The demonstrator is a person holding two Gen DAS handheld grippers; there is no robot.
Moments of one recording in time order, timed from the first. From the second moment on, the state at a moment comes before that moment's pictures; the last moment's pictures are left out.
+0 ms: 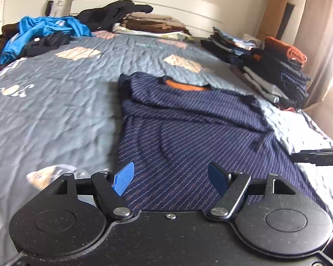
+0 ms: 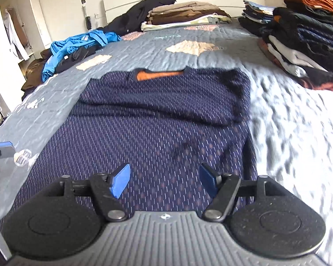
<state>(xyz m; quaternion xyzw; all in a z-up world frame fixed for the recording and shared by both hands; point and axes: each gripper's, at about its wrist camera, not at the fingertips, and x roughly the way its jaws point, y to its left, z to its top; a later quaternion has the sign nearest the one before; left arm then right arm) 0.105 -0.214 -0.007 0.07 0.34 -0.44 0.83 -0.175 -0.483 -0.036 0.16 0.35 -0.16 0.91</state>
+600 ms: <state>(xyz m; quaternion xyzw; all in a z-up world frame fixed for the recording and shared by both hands) 0.048 -0.161 -0.012 0.17 0.32 -0.50 0.79 -0.282 -0.432 -0.025 0.07 0.40 -0.16 0.90</state>
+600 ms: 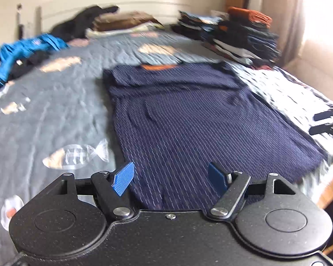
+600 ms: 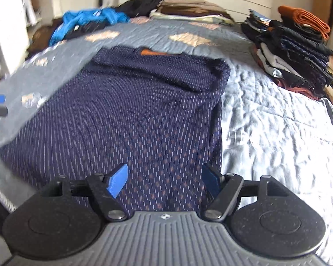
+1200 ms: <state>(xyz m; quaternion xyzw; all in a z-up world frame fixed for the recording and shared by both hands) 0.023 -0.123 -0.060 0.31 0.30 -0.50 0.75 -0.325 -0.424 -0.038 0.00 0.50 -0.11 0.86</state>
